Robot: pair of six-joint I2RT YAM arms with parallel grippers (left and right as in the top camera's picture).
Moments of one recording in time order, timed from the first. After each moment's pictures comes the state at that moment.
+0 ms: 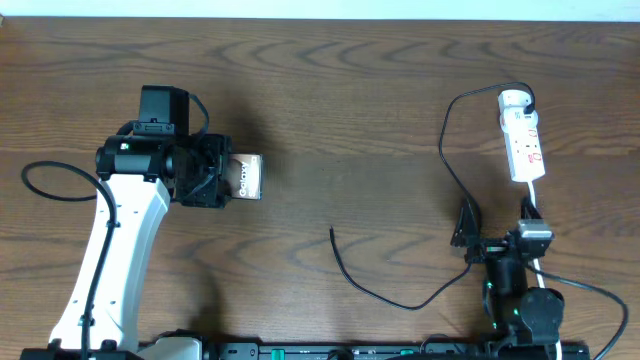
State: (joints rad) left arm -0.04 1.40 1.22 -1.05 0.26 -1.53; right arm 0.06 0.01 0.01 0.07 0.00 0.11
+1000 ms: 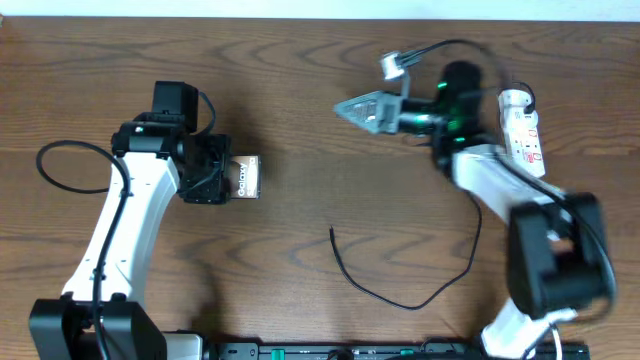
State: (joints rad) left arm -0.04 1.53 1.22 -1.02 0.19 -1.57; right arm 0.26 1.90 1.08 0.62 -1.18 0.92
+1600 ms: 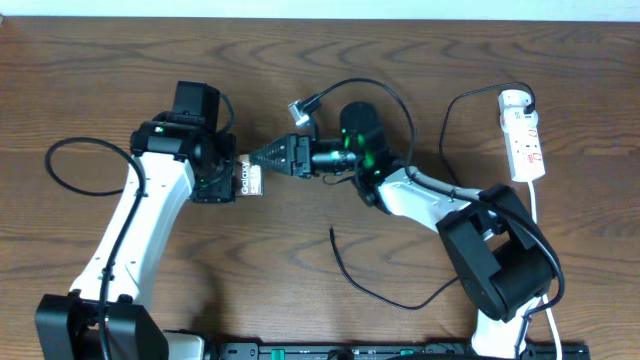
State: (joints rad) left arm -0.14 1.53 1.22 -1.00 0.05 -1.71; right arm 0.61 1.97 1.08 0.66 -0.96 1.10
